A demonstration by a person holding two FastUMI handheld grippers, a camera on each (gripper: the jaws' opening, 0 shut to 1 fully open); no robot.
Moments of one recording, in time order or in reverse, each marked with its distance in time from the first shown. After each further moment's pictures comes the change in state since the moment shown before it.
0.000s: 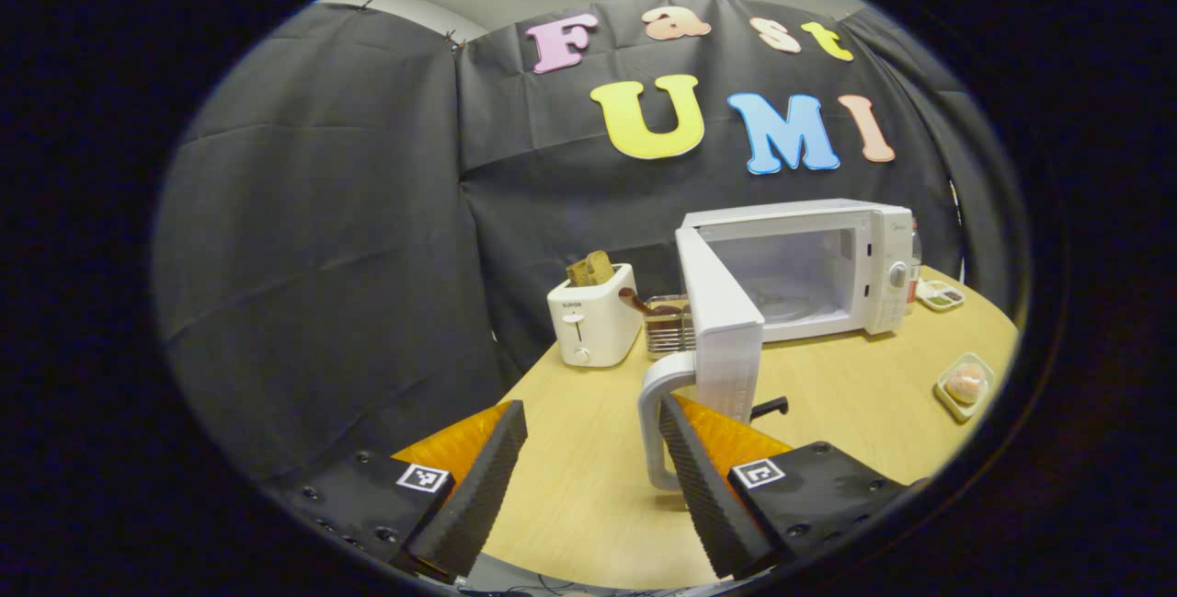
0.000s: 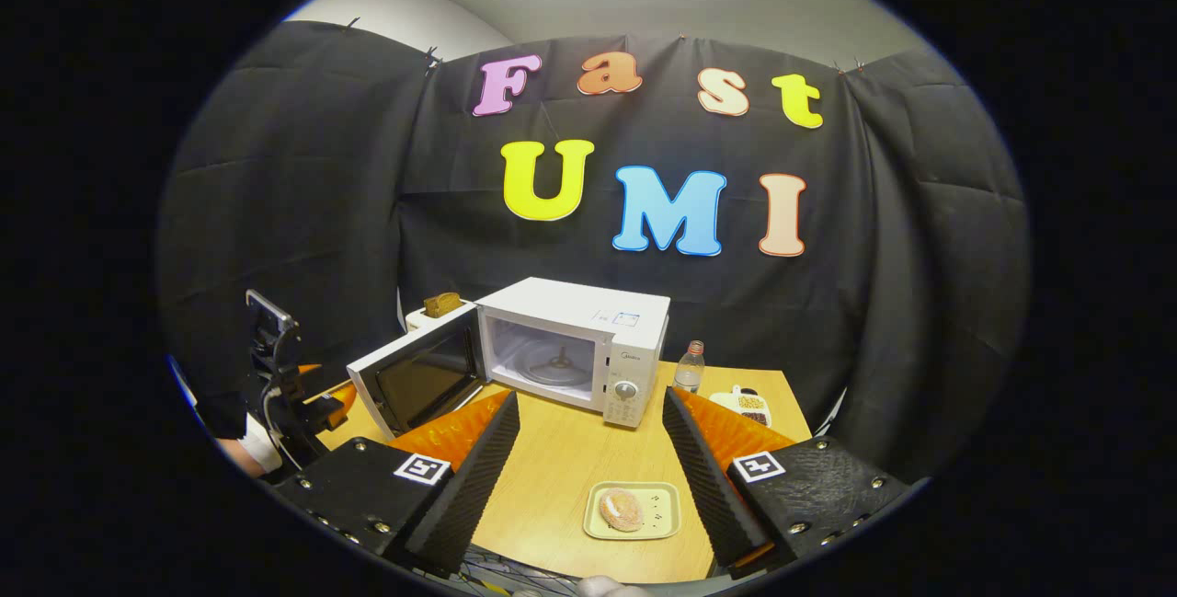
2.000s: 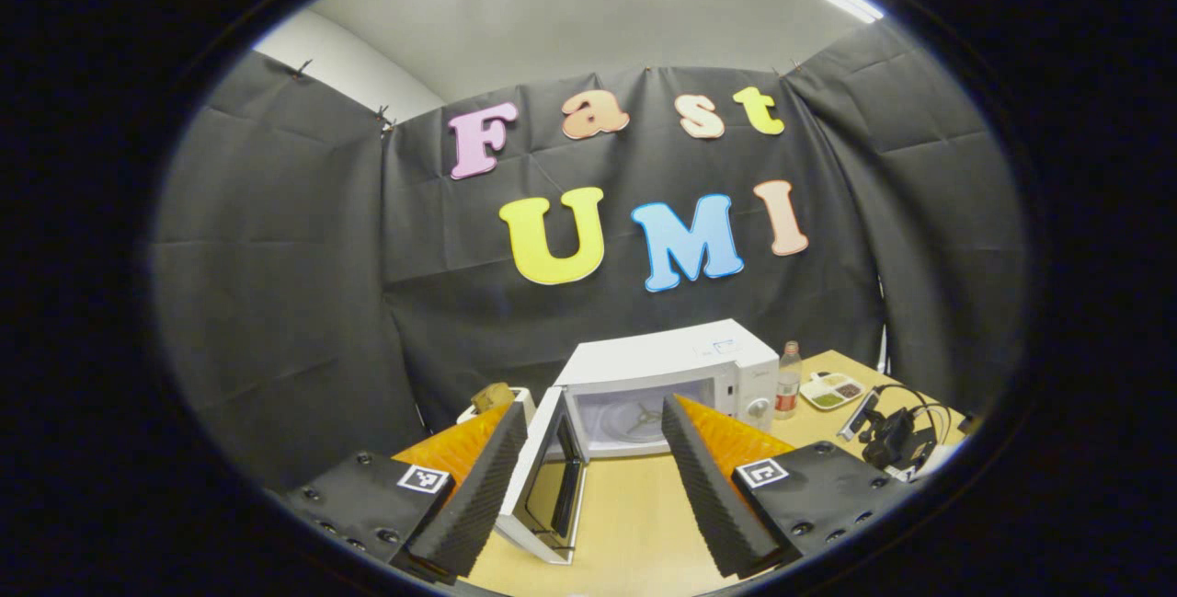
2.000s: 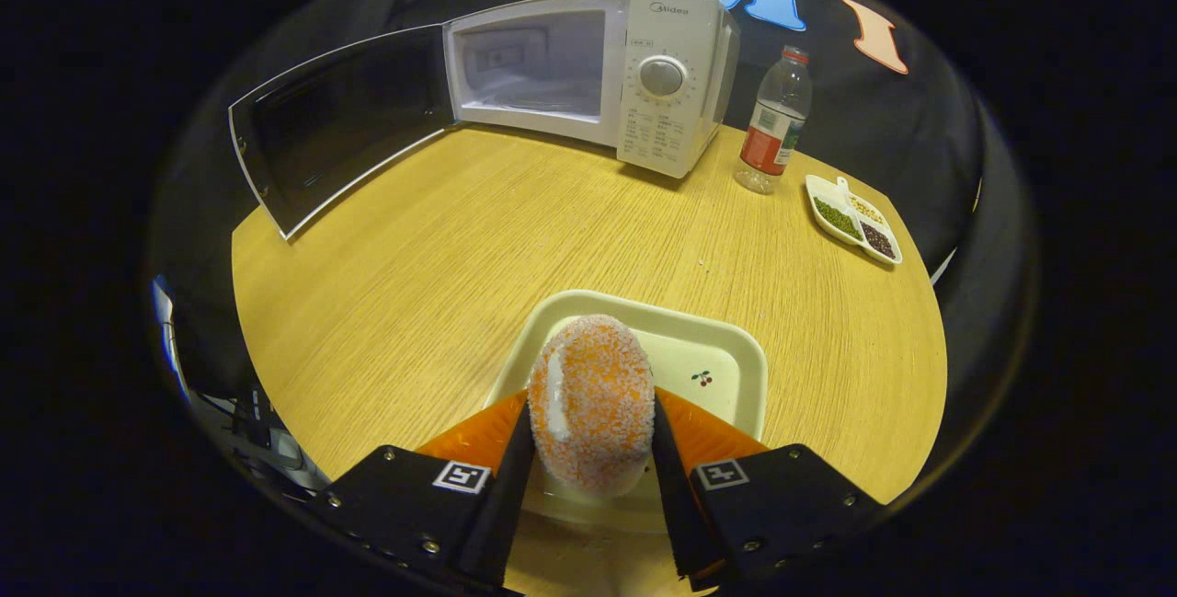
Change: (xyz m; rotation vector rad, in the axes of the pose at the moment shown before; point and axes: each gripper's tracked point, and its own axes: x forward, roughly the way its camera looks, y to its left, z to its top) left arm -0.109 -0.146 0.233 0.020 -0.226 -0.227; right arm 0.149 -0.032 -0.332 -0.055 0.638 0.201
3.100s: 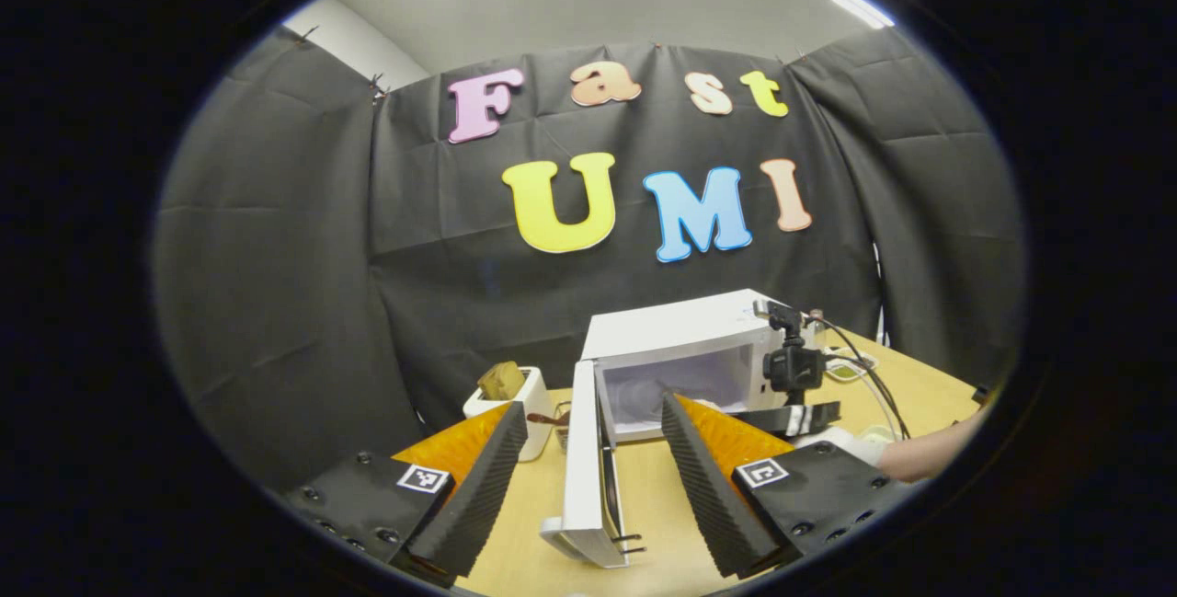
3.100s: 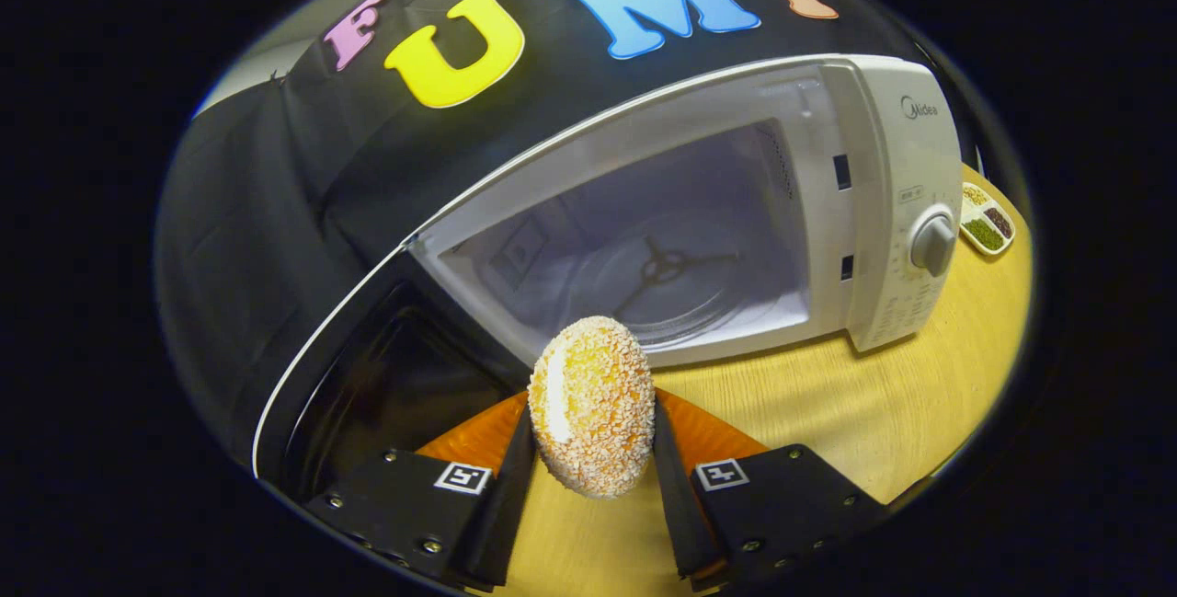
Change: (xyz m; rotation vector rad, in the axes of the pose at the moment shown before) left arm 0.062 0.096 -0.068 -0.013 0.065 -0.071; right arm 0.120 0.149 0.319 0.608 -0.399 0.115
